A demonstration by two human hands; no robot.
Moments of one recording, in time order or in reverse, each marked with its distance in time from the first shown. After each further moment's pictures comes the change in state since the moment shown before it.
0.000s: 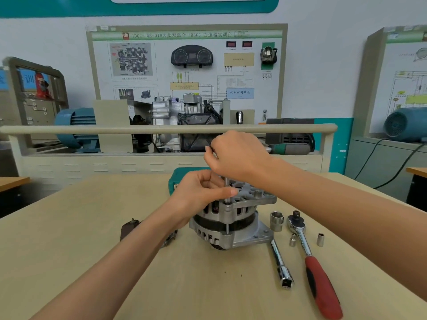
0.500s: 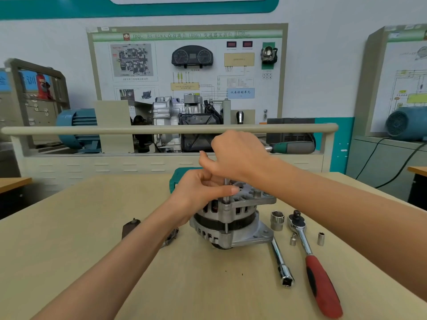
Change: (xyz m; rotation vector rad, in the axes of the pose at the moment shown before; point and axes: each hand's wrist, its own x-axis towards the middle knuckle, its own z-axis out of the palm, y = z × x) left_hand 0.001 0.000 0.002 0.012 0.019 0.016; right_hand 0.000 -0.003 -0.002 -0.038 0.012 0.010
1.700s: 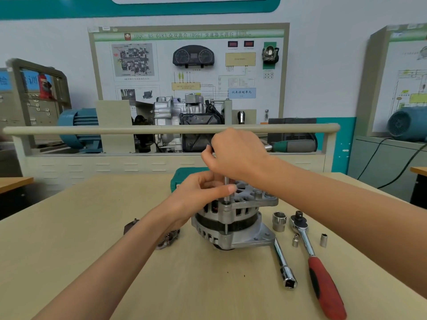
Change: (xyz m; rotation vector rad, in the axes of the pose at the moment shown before) left_hand -0.001 -0.008 -0.011 -0.045 -0.140 0.011; right_hand 0.005 -0.004 0.002 0.033 0.024 0.025
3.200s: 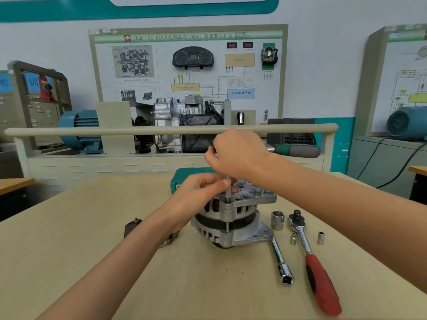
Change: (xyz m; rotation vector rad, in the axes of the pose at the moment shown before) left_hand -0.009 0.008 0.009 0.029 0.002 0.003; right_hand -0.003 0.003 -0.009 -0.066 -0.064 -0.004
